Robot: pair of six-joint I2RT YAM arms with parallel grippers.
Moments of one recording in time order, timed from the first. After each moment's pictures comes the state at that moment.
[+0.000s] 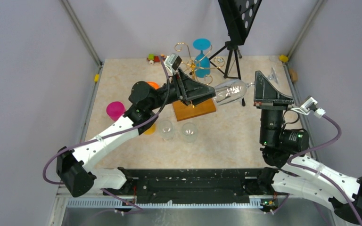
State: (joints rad) left arm -0.77 1.26 1.14 0.59 0.58 -1.54; right arm 0.95 0.73 0.69 1.04 0.69 0.49
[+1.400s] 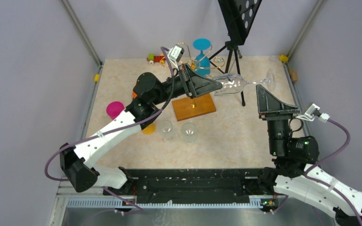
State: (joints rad) left arm -0.80 1.33 1.29 0.45 0.53 -1.28; right arm 0.95 0.52 0.60 0.73 0.68 0.62
